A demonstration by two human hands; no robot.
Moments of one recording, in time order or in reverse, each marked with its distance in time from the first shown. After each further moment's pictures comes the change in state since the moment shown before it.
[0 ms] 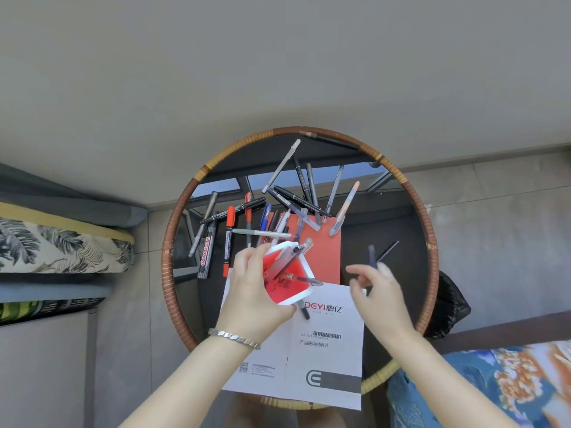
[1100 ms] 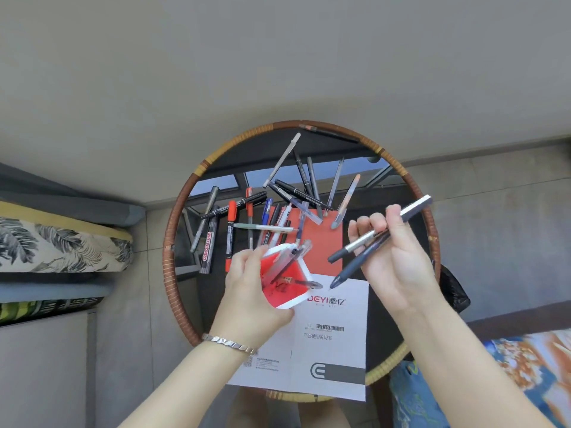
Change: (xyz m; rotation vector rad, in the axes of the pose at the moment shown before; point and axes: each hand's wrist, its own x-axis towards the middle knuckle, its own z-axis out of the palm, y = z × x) left_hand -0.013 -0.007 -0.006 0.038 -0.026 0.009; right_hand 0.004 -0.081 -0.031 1.624 0.029 0.227
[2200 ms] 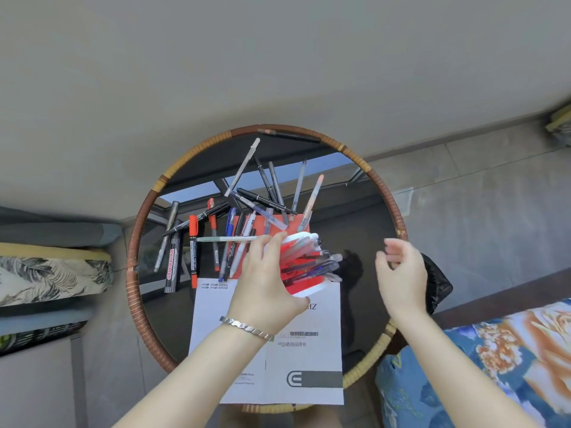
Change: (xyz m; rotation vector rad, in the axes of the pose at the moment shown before) left_hand 0.031 0.064 0.043 0.171 -0.083 0.164; right_hand 0.032 -0.024 -0.119 -1.371 0.454 -0.350
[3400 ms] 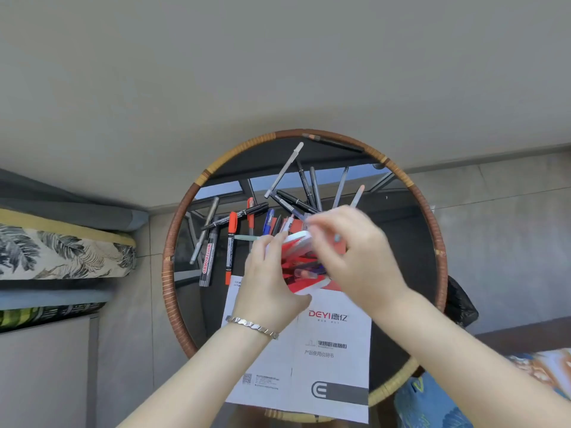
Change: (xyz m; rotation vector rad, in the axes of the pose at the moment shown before) left_hand 0.000 -0.051 -0.022 -0.106 0.145 -0.081; right_hand -0.043 -0.134 0.045 -0.042 -0.308 -0.841
